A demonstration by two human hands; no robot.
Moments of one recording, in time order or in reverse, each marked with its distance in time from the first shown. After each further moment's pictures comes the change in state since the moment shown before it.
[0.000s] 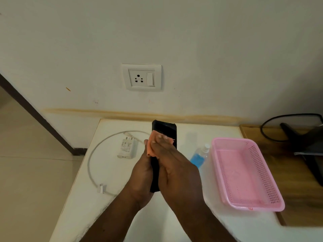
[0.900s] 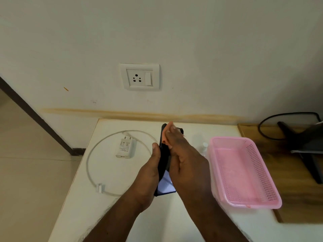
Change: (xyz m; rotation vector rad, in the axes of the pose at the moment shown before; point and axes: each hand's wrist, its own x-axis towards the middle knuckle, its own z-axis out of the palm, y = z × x) left_hand -0.006 -0.005 0.010 0.085 -0.119 -0.086; right_hand 0.006 0.019 -0.014 0.118 0.088 0.070
